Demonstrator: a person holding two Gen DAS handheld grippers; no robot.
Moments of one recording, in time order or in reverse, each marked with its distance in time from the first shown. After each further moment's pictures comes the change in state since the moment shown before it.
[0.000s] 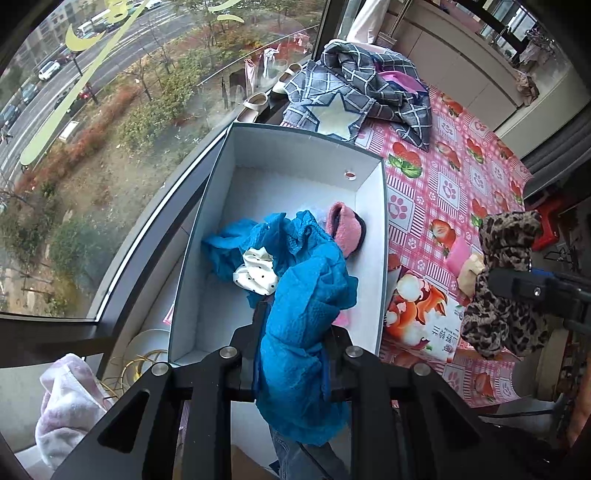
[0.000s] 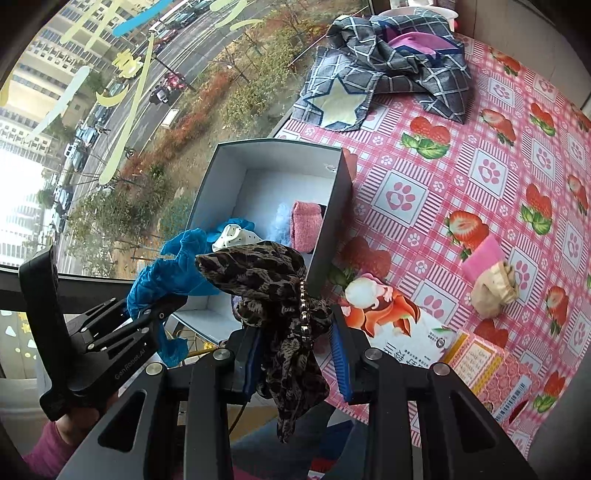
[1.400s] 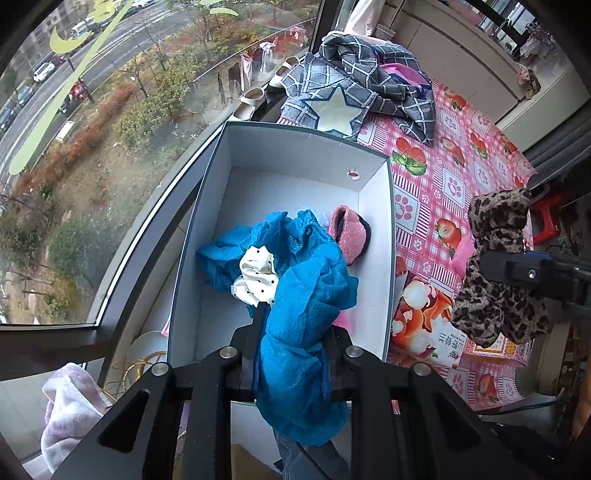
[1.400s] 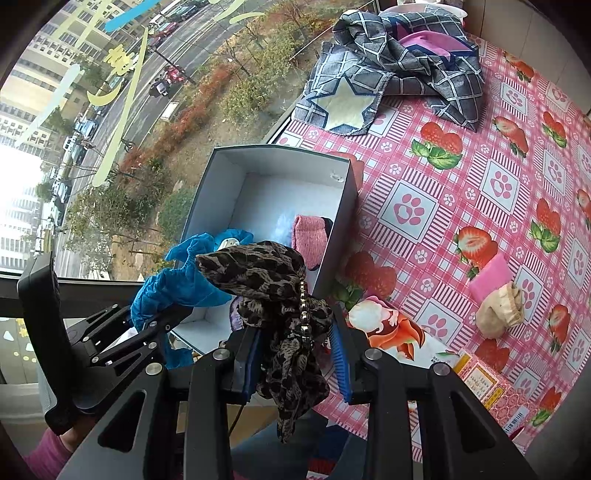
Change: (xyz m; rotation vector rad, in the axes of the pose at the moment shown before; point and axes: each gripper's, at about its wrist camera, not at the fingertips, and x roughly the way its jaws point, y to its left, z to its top) left arm 0.018 0.000 0.013 0.016 0.030 -0.001; right arm 0.017 0.003 0.028 -0.011 0.026 -0.003
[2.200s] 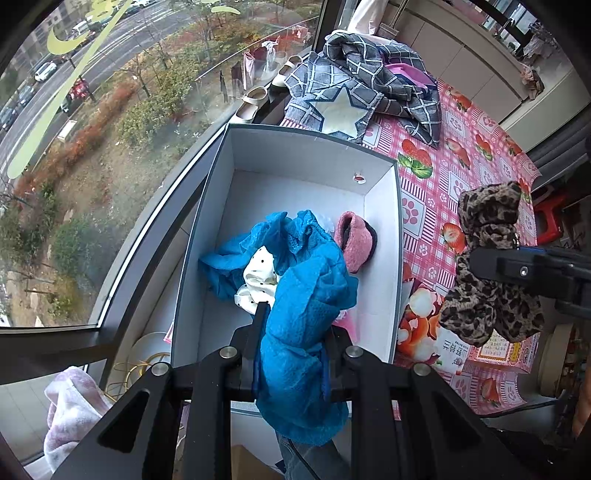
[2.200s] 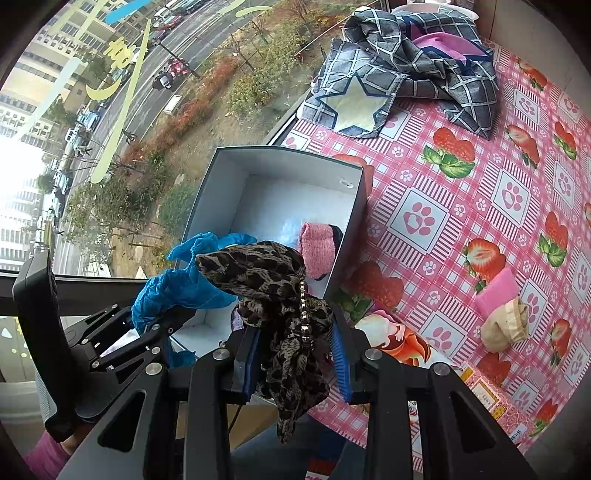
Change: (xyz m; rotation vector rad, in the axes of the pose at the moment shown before) left arm 0.005 0.002 0.006 -0.003 0.006 0.008; right arm 0.012 0.009 0.014 -0.027 0.019 0.001
